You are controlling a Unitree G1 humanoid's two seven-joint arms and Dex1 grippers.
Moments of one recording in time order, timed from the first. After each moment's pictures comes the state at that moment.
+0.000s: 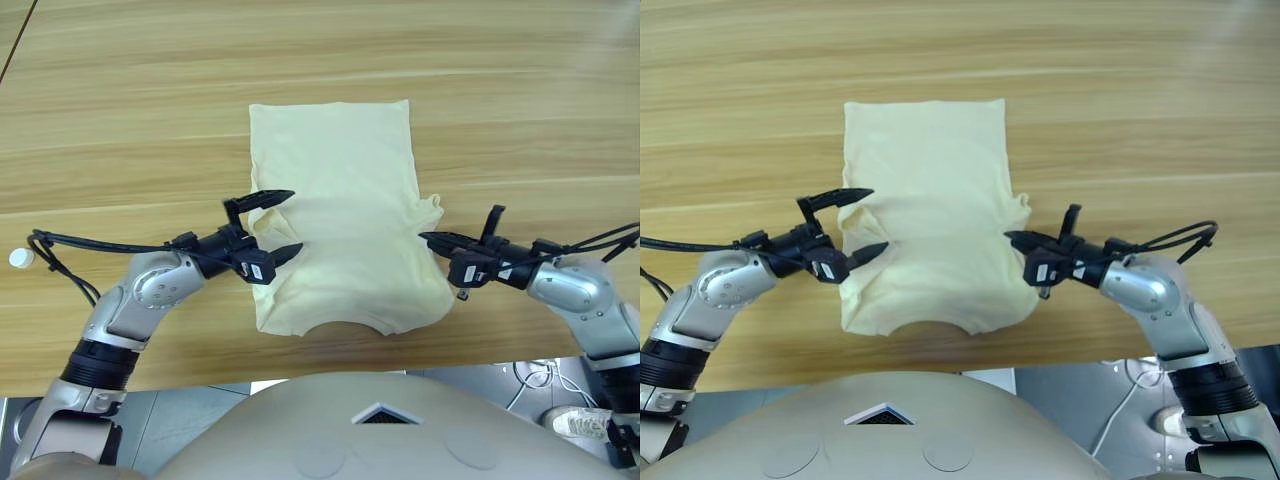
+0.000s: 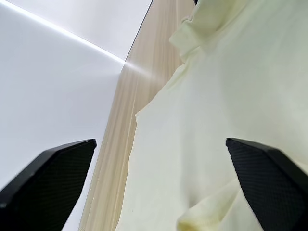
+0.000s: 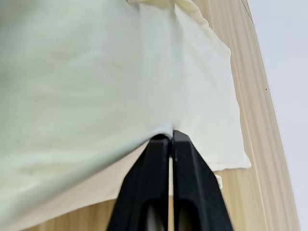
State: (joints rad) left arm 0.09 0.71 -0.22 -0.10 0.37 -0.63 -0.50; right arm 0.18 -0.84 0.13 -0.19 -0.22 -0.44 0.69
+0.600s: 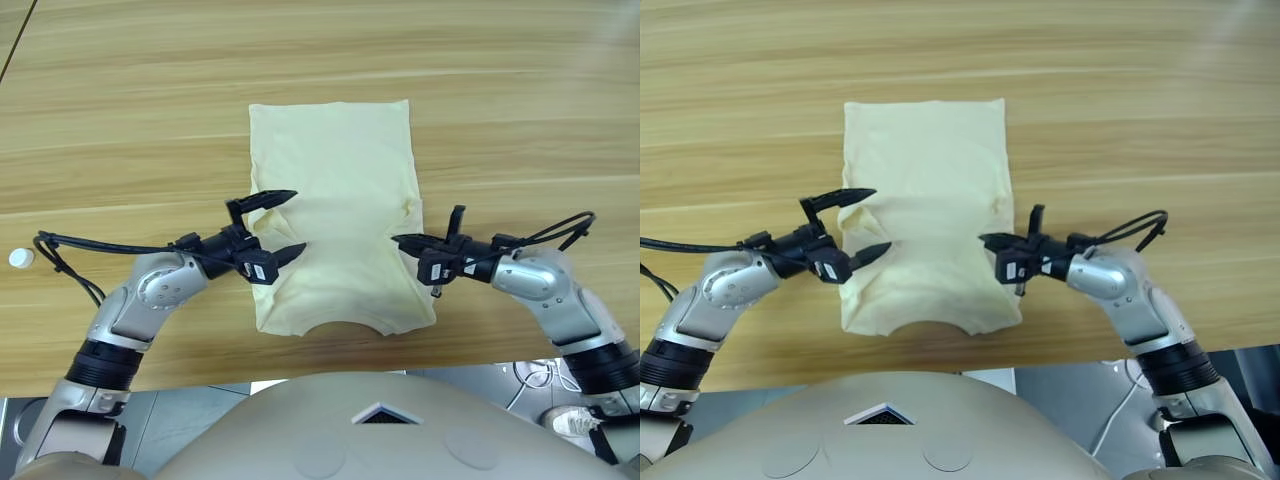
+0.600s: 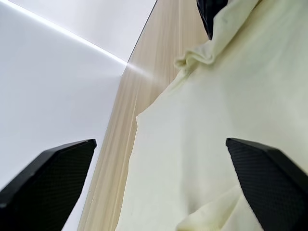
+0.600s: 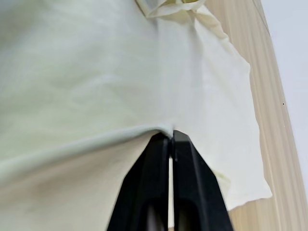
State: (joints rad) left arm 0.09 0.69 -0.23 -0.10 0.37 -0.63 -0.50; right arm 0.07 -0.76 0.29 -0.14 -0.32 -0.39 0.71
